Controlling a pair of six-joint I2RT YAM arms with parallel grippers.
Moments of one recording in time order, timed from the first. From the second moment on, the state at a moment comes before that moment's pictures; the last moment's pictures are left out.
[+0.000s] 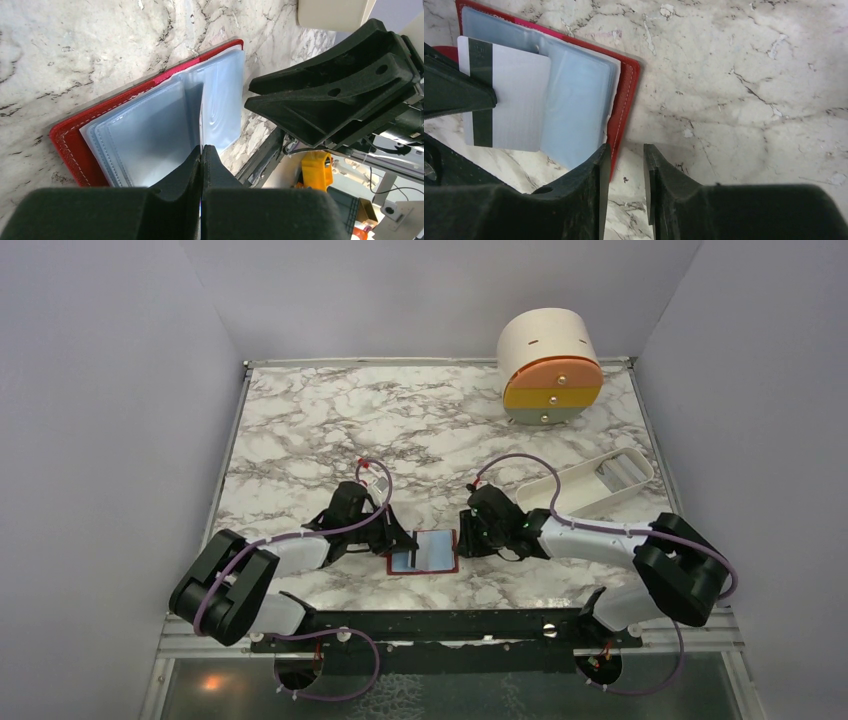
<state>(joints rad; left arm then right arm) -0.50 1.35 0.35 0.28 0.61 -0.88 0.88 1.44 0.64 -0.12 -0.01 0.65</state>
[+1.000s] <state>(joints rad) -0.58 1.38 0.24 0.51 0.53 -1.00 0.94 1.48 0.62 0.00 -0.02 0.76</state>
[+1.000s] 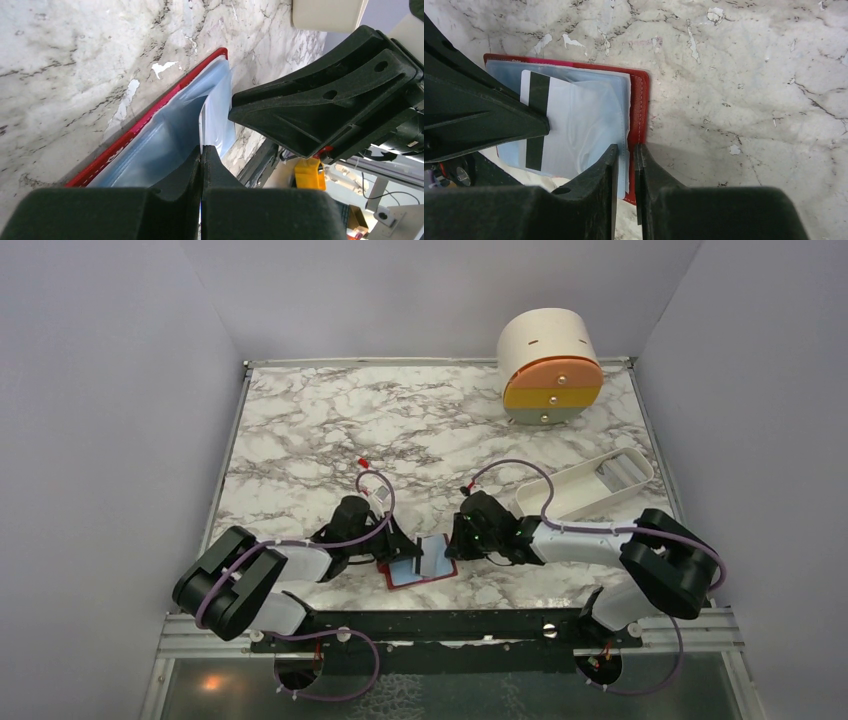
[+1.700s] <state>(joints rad) -0.59 1.24 0.12 0.57 0.42 -1.05 0.98 1.41 0.51 0.08 0.00 0.94</state>
